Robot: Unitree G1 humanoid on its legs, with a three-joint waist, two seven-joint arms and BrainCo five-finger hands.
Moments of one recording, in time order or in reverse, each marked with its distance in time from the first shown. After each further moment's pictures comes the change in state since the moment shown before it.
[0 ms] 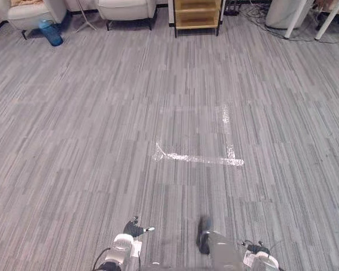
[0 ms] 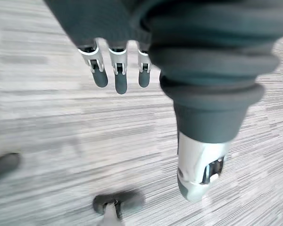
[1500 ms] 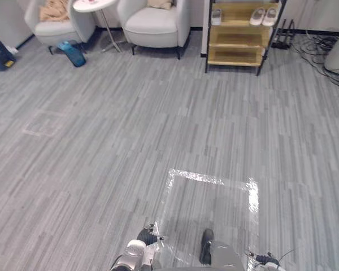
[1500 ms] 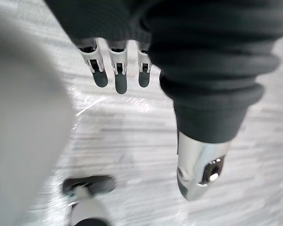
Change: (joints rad) left arm 0.023 -0.040 -0.074 0.004 0.032 -0.005 -0.038; right arm 0.032 -0.023 0.012 0.002 0.003 -0.001 0.009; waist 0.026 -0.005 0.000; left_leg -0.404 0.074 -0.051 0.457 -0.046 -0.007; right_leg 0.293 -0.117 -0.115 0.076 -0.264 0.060
